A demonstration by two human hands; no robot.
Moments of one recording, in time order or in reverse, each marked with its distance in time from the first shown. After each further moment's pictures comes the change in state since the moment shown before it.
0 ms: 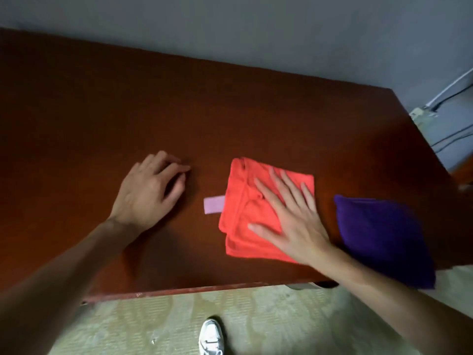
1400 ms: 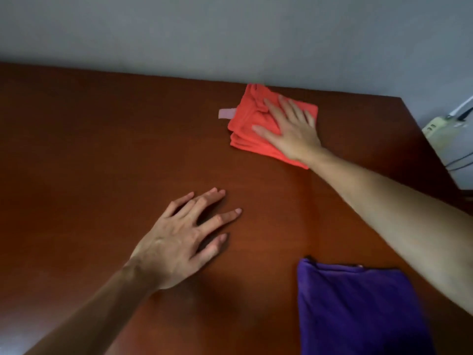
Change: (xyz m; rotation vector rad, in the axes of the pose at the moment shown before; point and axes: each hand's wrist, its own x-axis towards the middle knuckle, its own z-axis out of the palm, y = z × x) left_hand 0.105 0.123 0.082 0.028 -0.339 0.181; right_hand 0.253 0.225 -0.022 0.040 0.020 0.166
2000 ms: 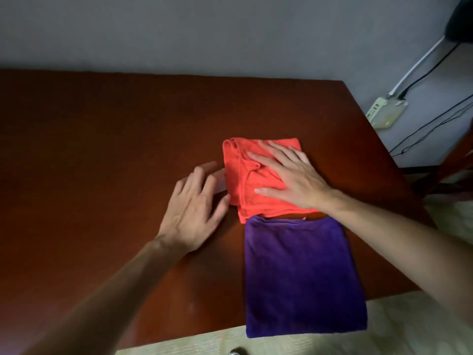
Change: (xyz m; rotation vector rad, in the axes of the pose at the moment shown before) left_hand 0.035 0.098 0.020 -0.120 0.288 -0.137; right_hand -0.187 0.072 -0.019 -0.059 -0.027 -0.353
